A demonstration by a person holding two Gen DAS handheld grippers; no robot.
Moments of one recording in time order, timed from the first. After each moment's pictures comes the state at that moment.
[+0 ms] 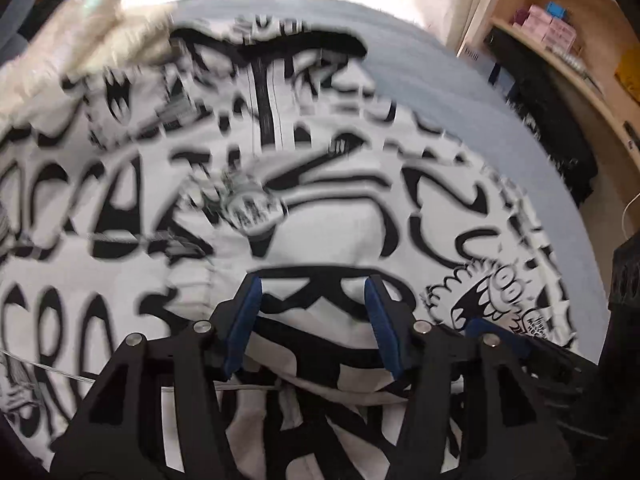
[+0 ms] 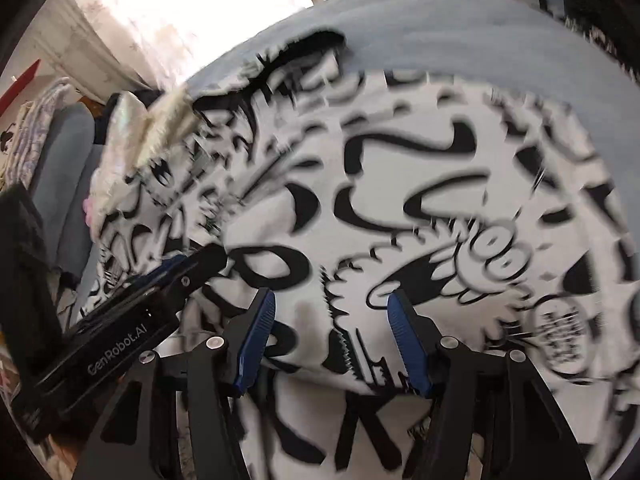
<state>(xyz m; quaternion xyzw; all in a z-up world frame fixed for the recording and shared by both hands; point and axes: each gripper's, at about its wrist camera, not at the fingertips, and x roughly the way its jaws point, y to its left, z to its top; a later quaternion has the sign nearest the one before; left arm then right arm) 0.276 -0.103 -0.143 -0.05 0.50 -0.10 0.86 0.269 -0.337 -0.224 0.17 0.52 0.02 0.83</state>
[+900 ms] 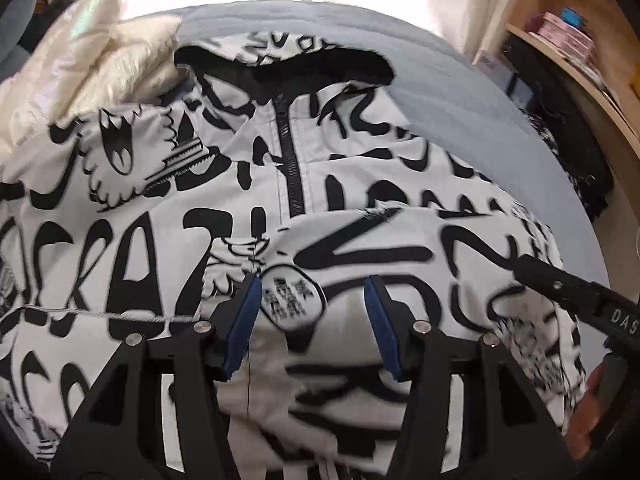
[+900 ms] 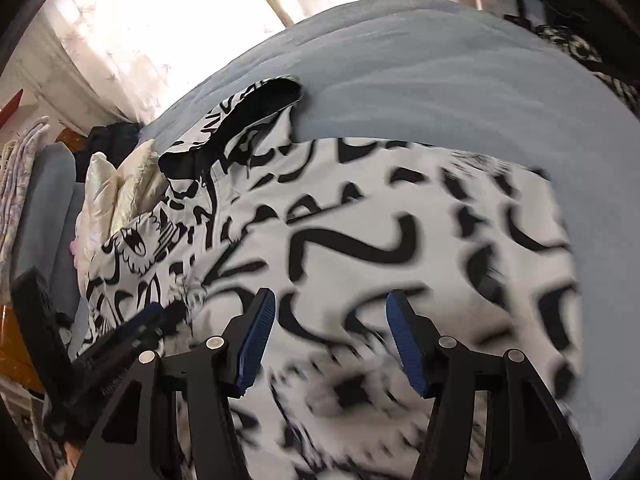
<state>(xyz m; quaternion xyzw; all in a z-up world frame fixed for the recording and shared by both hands) 0.341 -0.088 -0.130 -0.04 0.49 -0.08 0.87 0.356 -0.369 -0.178 0.19 0.48 -0.01 0.85</state>
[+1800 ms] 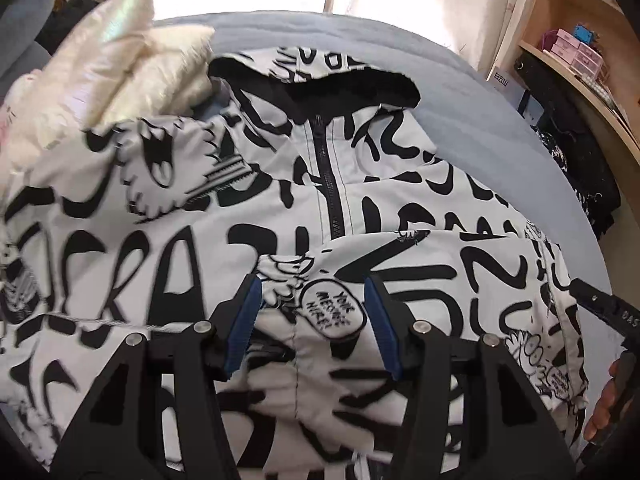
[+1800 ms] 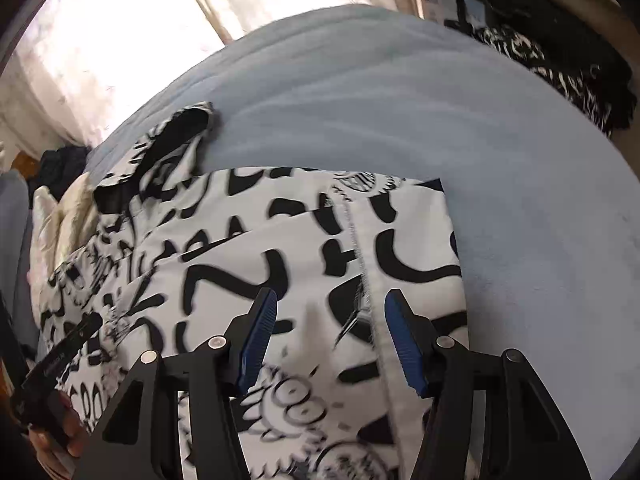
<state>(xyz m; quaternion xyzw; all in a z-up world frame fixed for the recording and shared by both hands) 0.330 -0.056 -0.109 -0.04 0.47 -0.06 0.88 0.308 -0.451 -0.168 0.17 0.46 -0.10 0.87</state>
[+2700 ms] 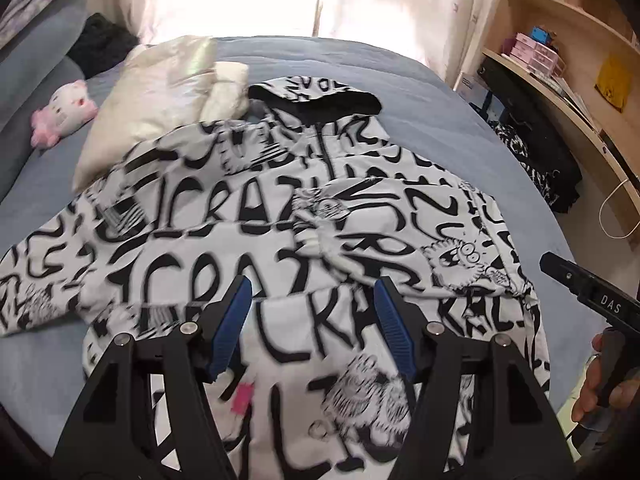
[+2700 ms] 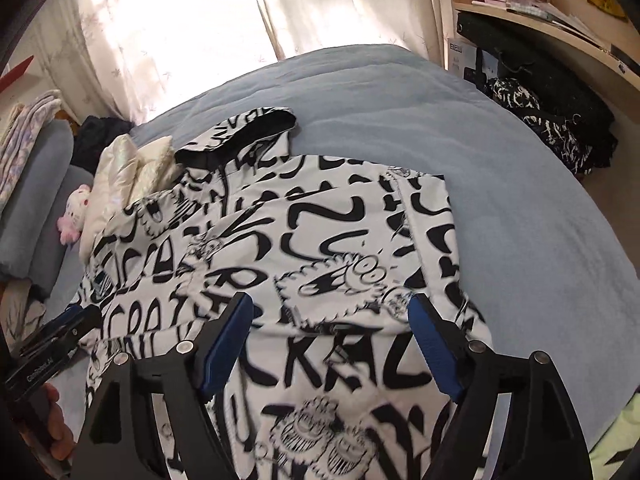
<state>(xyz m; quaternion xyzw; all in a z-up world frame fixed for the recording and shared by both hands) 0.137 0.013 0.000 -0.04 0.45 -0.08 0.89 0.101 -0.330 -0.049 0.10 0.43 -0.07 0.90</state>
